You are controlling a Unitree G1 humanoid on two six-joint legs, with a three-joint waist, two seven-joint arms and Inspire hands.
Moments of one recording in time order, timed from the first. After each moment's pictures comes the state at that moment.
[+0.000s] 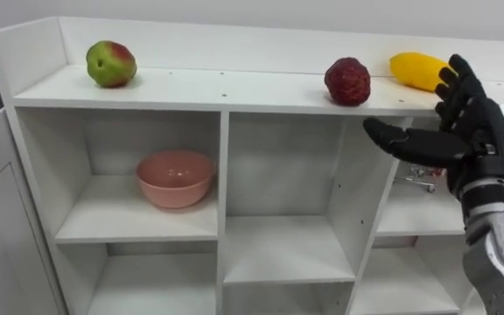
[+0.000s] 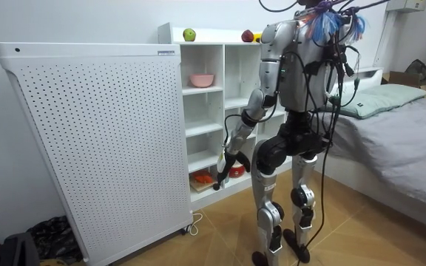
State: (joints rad) left arm 0.07 0.21 0.06 0.96 0.43 0.12 -0.08; right arm -0.59 -0.39 -0.11 0.15 0.29 0.05 -0.19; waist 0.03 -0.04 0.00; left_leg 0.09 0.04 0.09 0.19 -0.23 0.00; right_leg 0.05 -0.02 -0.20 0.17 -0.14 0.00
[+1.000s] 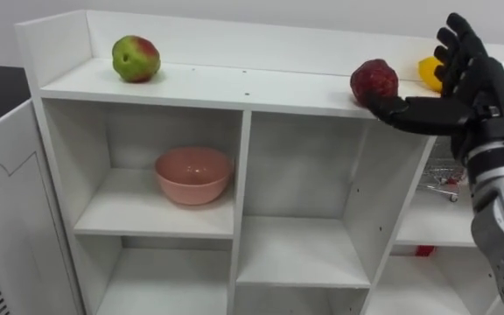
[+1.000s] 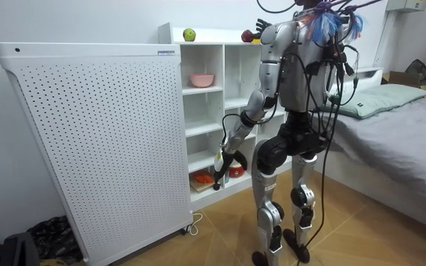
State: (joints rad) left arm 0.04 0.23 0.07 0.92 0.42 0.13 -0.10; right arm -0.66 -0.43 -0.09 0.18 0.28 0.07 -0.14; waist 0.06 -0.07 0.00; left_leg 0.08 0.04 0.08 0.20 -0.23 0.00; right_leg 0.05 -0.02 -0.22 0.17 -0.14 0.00
